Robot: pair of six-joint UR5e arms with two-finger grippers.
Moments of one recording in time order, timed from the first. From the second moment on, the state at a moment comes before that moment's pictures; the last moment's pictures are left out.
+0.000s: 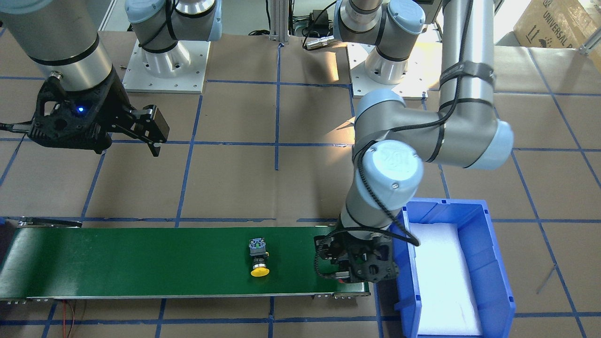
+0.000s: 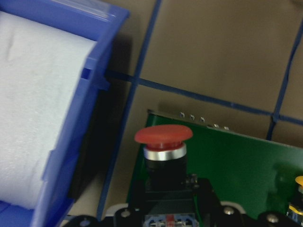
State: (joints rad) left arm -1.73 -2.15 -1.34 -1.16 1.59 -0.23; right arm 1.59 -1.43 1.43 -1.61 -1.61 0.03
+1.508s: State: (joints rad) left arm -1.77 -2.09 -1.39 -1.17 1.61 -0.17; right arm 1.58 -1.43 1.43 -1.61 -1.62 0.03
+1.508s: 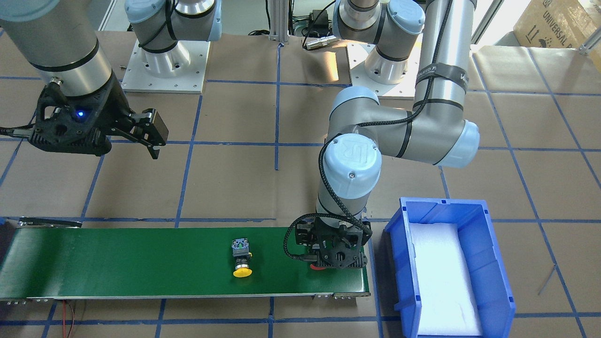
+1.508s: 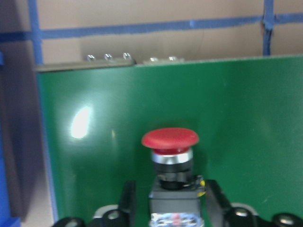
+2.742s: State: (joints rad) left arm -1.62 -1.58 -1.60 -1.55 1.57 0.04; right arm 1.58 -1.43 1.49 -1.69 -1.63 0.03
